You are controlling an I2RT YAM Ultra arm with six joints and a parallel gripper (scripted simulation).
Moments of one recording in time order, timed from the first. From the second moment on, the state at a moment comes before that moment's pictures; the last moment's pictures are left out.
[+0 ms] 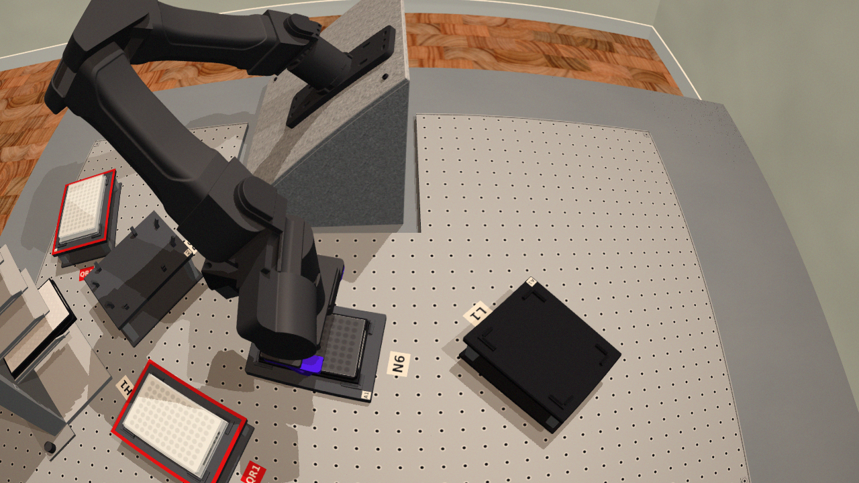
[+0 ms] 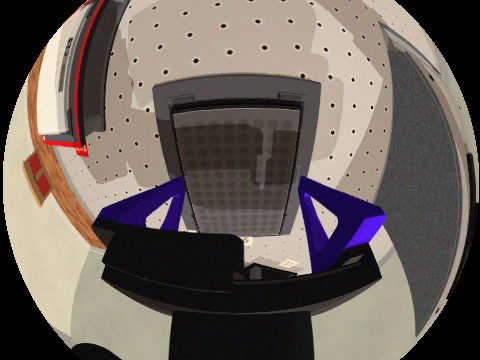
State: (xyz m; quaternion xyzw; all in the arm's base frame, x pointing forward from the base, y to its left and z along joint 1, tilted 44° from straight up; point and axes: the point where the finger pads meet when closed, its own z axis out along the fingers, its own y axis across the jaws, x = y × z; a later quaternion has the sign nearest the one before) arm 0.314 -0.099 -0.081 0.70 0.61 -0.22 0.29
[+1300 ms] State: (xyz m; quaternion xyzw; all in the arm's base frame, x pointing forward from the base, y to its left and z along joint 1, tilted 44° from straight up) arm 0.318 -0.099 -0.081 0.70 0.61 -0.22 0.30
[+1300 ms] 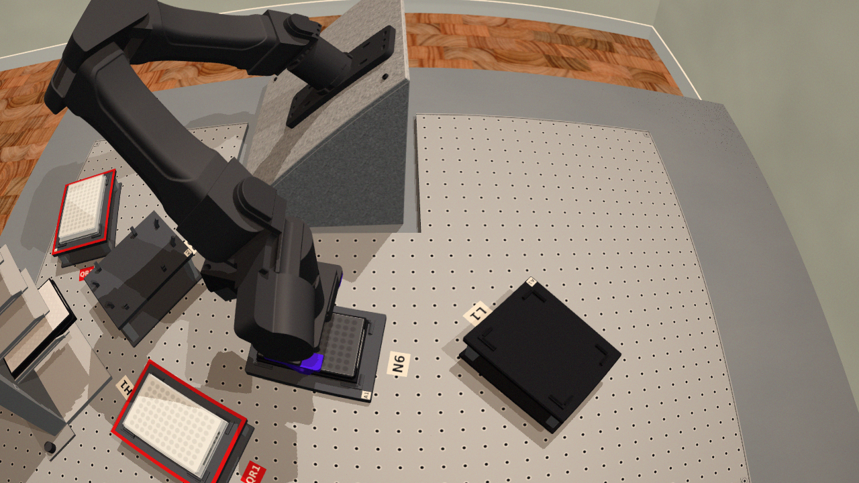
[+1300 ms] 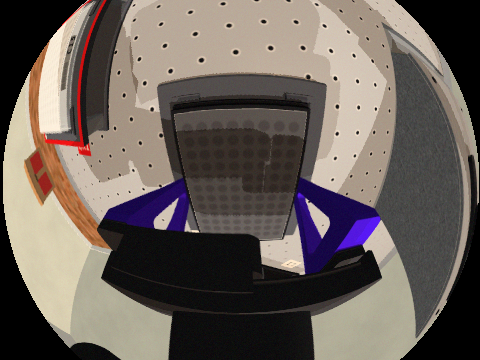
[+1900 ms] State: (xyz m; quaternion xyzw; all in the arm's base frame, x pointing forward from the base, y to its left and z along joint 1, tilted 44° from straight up) arm 0.318 -0.088 -0.069 0.70 0.61 -0.22 0.30
